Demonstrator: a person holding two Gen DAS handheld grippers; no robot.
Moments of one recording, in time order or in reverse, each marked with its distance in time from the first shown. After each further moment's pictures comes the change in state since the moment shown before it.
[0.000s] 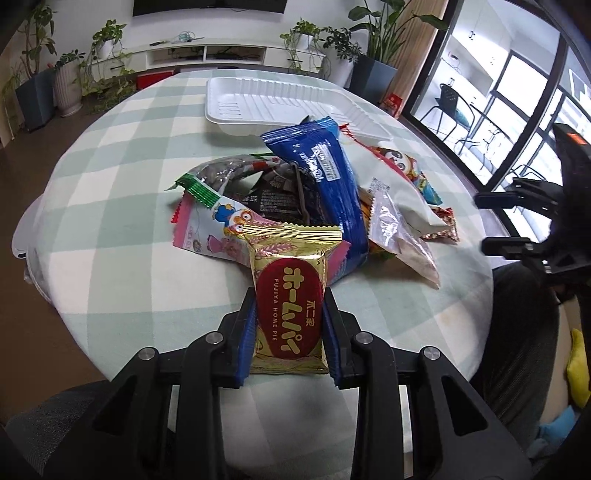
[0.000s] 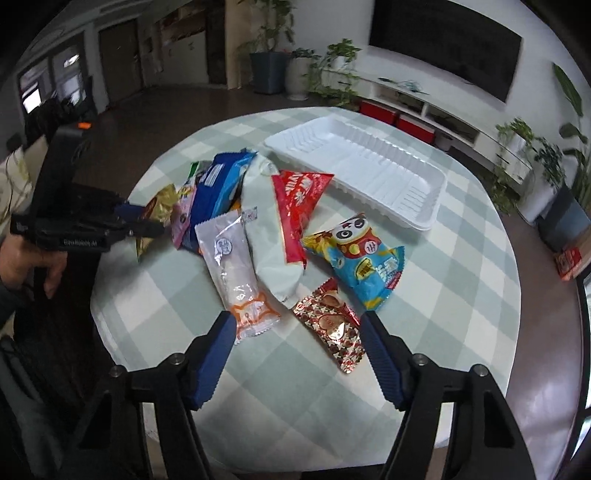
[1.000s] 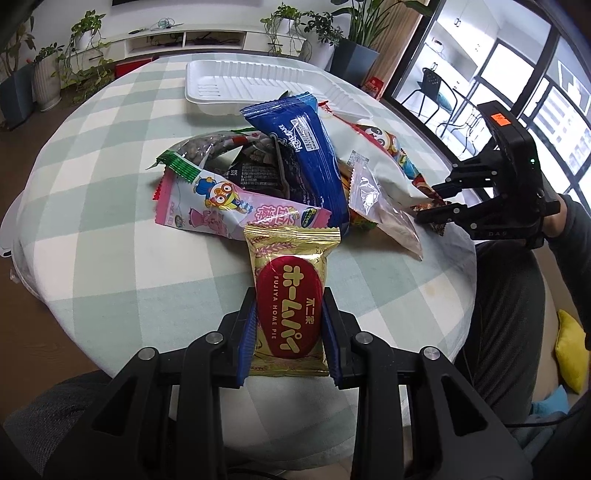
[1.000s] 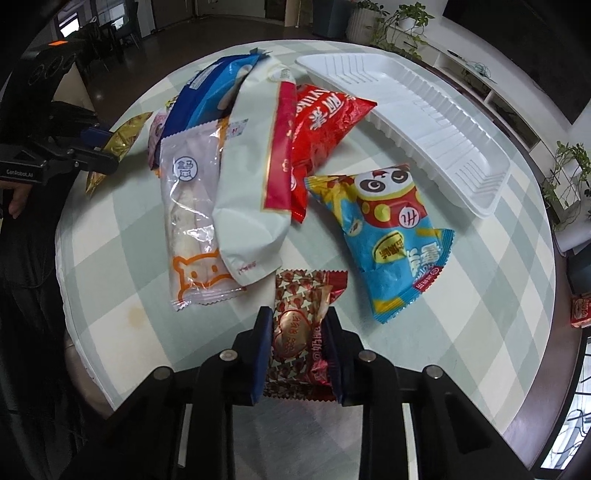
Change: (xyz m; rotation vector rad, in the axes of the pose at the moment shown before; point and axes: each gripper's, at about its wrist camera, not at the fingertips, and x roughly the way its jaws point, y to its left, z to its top) left arm -0.001 0.000 -0.011 0.030 0.061 -0.071; right arm 0.063 -0.021 0.002 -0.133 0.194 0.042
